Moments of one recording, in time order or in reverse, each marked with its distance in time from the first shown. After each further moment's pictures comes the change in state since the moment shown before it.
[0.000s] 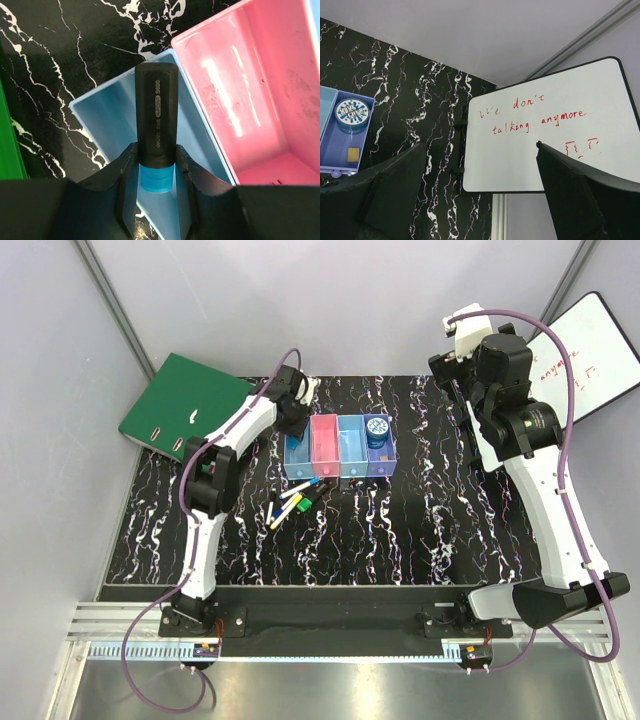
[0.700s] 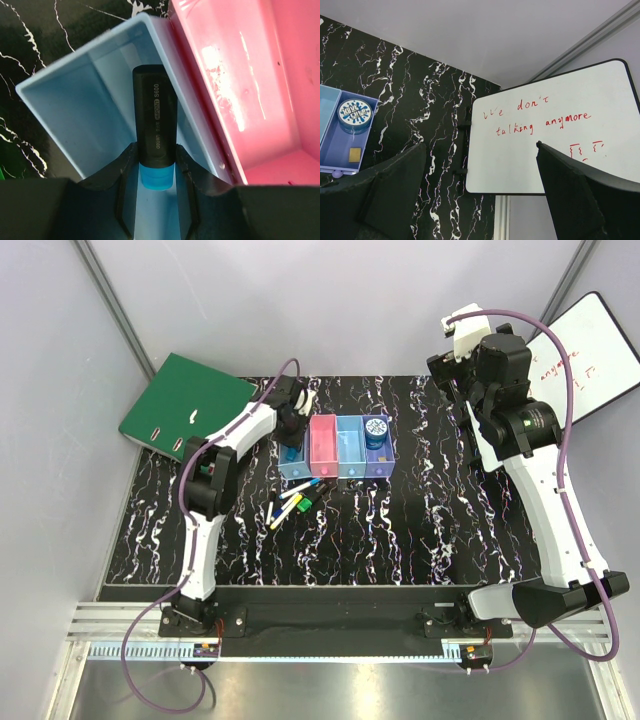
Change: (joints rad) left arm -0.006 -0.026 -0.126 0.042 -0.003 -0.024; right arm 0.000 0.004 0.000 0.000 -0.021 0.006
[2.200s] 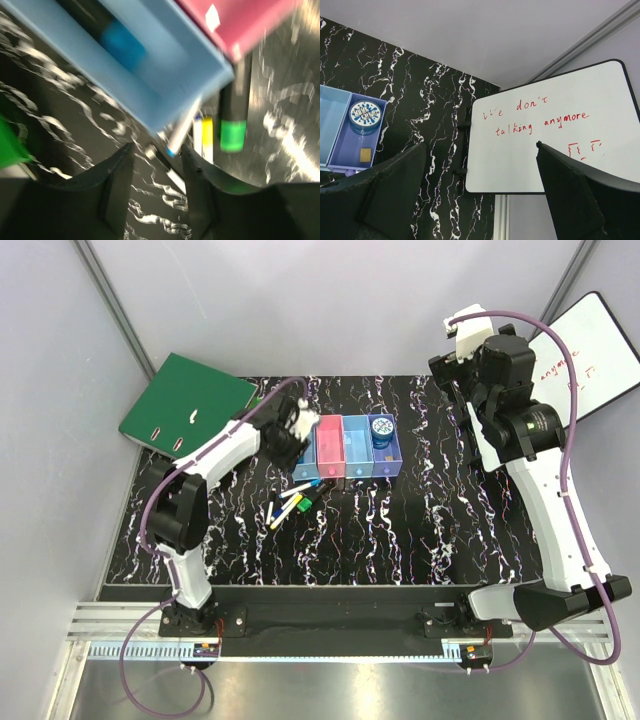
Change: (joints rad) left arm -0.051 -0.383 -0.367 -0.015 0.079 0.272; right arm 0.000 -0.014 -0.002 -0.007 -0.005 0.000
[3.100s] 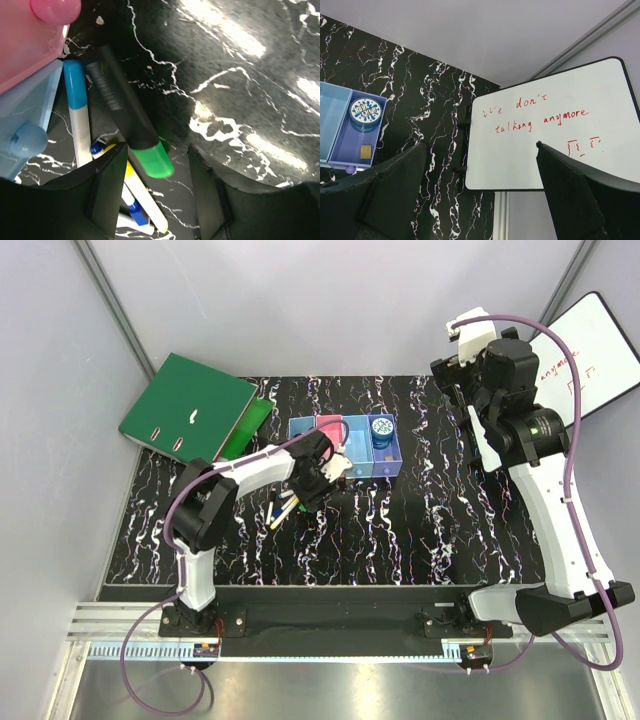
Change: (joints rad) left arm -0.210 0.072 -0.166 0.067 0.023 0.069; right arm 0.000 -0.026 -0.017 -0.005 -0.002 0.000
